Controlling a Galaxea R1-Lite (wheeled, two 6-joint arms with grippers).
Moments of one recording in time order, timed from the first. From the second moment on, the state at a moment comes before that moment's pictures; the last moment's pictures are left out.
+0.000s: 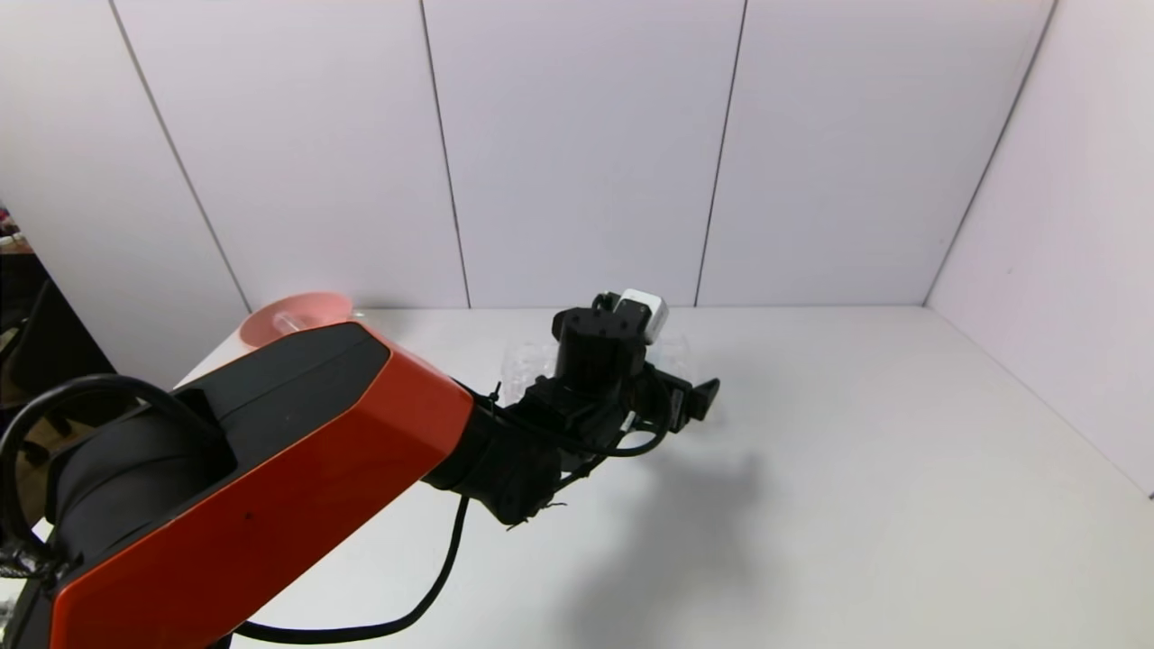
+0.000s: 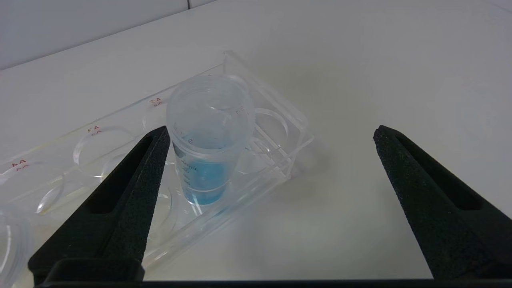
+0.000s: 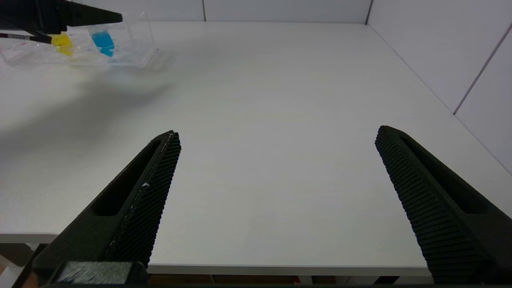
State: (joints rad) left arm -0.77 2.31 -1.36 -0.80 0.04 -0.09; right arm 0.00 0.00 0.00 0.01 0.00 0.00
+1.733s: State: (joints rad) left arm -0.74 2.40 -1.51 -0.77 0.12 -0.10; right arm 0.00 0.00 0.00 0.01 0.00 0.00
